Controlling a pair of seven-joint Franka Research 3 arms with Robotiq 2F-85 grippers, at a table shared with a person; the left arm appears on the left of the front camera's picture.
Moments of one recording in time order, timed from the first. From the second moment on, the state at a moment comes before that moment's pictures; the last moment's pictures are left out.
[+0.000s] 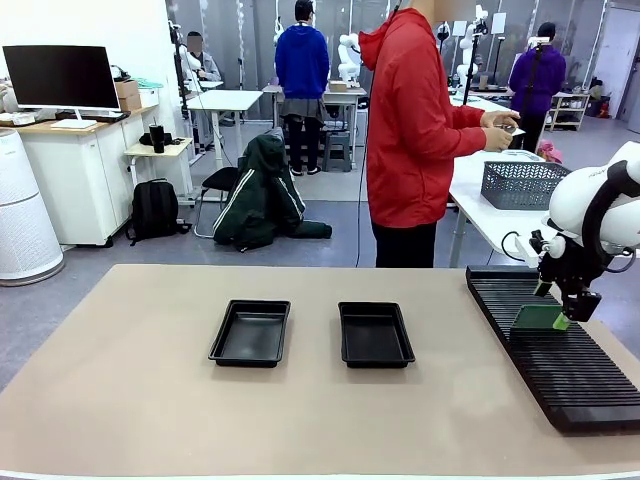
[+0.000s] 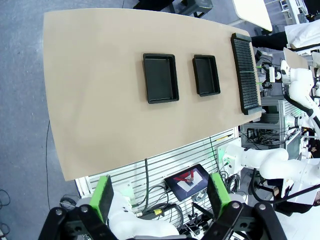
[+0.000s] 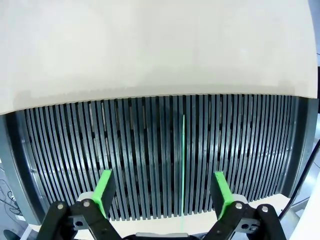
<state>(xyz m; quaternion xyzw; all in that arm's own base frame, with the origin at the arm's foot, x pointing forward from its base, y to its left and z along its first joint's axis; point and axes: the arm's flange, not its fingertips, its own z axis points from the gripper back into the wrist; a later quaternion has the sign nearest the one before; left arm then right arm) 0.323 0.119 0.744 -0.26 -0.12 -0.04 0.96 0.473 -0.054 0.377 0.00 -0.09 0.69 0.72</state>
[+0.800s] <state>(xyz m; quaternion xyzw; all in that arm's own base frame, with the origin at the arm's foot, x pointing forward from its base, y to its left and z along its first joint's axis) 0.323 0.119 0.744 -0.26 -0.12 -0.04 0.96 0.484 -0.059 0.368 -0.03 -0.10 0.70 0.70</state>
